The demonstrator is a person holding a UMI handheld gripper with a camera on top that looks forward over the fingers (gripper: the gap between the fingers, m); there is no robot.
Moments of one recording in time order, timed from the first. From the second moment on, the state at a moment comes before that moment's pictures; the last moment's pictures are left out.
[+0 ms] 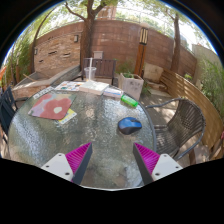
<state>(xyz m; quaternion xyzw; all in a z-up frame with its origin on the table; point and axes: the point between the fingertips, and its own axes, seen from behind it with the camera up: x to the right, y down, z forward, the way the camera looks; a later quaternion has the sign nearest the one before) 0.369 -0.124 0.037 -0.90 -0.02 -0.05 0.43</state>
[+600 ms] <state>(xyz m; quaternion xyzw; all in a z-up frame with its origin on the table) 0.424 0.036 -0.013 -0.90 0.05 -0.03 0.42</state>
